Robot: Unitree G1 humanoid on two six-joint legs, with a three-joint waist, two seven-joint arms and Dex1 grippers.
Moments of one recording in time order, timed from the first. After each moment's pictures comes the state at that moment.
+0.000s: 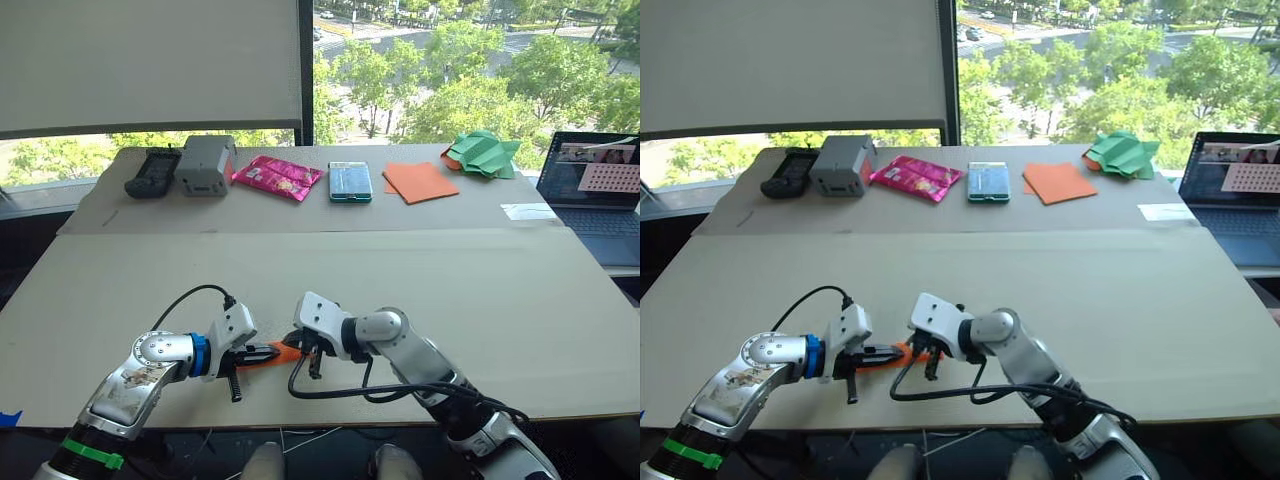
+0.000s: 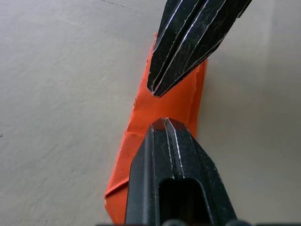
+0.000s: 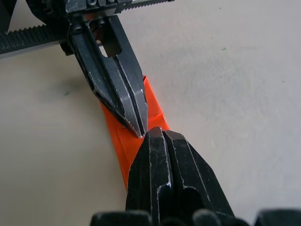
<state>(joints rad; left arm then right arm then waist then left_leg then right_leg) -0.11 0.72 -0.16 -0.19 -0.28 0.44 -1.00 -0.49 -0.22 0.55 -0.11 -0.06 0.58 0.84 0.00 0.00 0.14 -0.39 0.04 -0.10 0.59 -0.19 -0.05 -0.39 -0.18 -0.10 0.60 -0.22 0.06</state>
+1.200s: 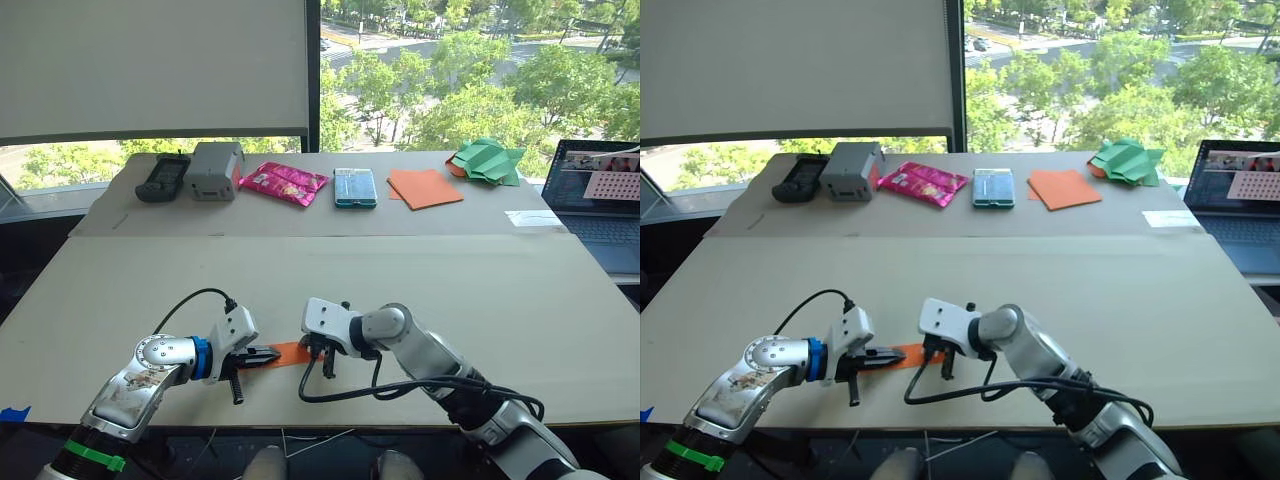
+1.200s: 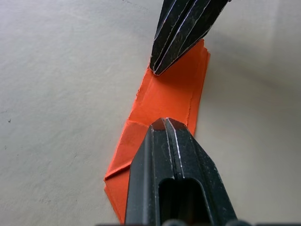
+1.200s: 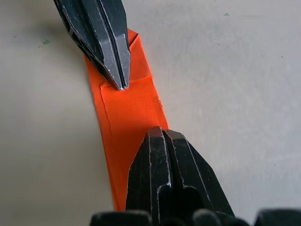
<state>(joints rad) -0.10 0.71 -0.17 -0.18 -0.28 0.44 -0.98 -0.51 -0.37 0.62 -0.10 -0.10 0.60 0.87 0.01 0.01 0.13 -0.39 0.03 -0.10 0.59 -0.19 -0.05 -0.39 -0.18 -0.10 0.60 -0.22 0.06</state>
